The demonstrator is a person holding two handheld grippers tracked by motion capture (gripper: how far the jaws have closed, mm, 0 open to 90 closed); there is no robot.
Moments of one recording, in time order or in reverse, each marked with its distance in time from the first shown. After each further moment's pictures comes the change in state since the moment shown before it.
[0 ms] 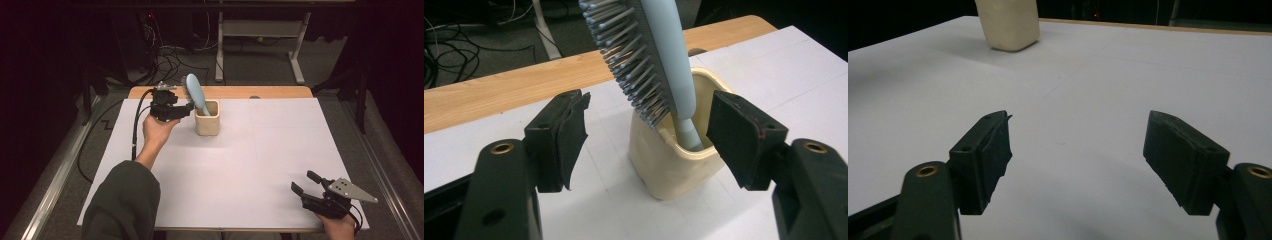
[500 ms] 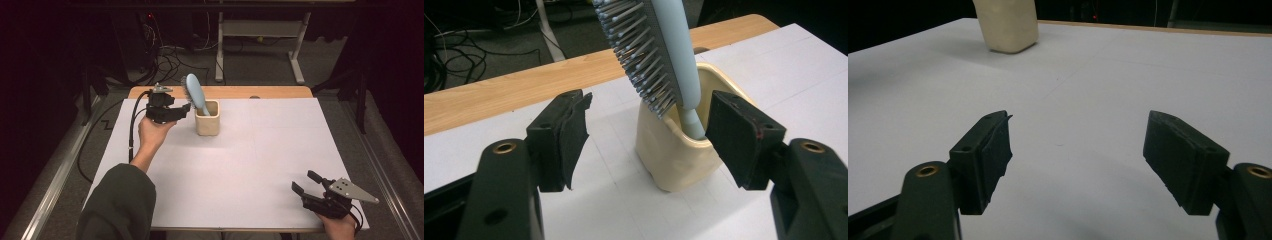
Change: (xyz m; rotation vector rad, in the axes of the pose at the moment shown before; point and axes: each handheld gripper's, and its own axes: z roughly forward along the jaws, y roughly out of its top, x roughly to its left) left arm 0.002 -0.006 -0.010 -0.007 0.010 0.020; right arm -0.001 0.000 -0.001 -0.004 -0.001 0.003
